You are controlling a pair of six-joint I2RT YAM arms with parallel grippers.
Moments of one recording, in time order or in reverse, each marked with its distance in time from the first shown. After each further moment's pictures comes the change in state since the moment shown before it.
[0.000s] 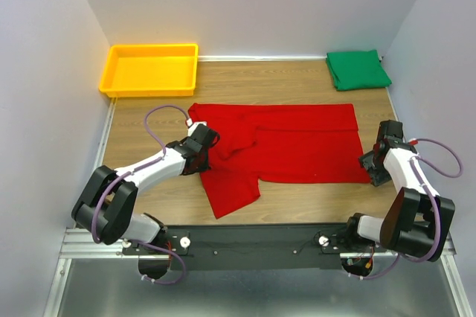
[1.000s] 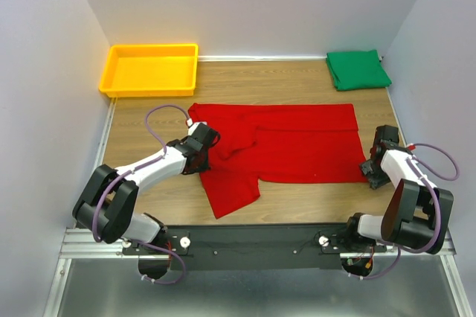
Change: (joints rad) left arm 0.000 0.011 0.016 -0.037 0.002 -0.002; right arm -0.003 0.052 -0.068 0.076 0.067 0.002
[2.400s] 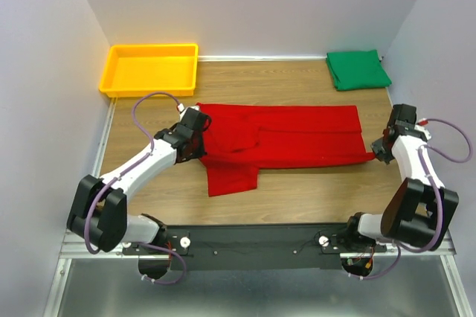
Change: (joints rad) left arm 0.088 -0.079 0.117 -0.079 0.049 0.027; right arm -0.045 -0.002 0.223 -0.031 -0.076 -0.111
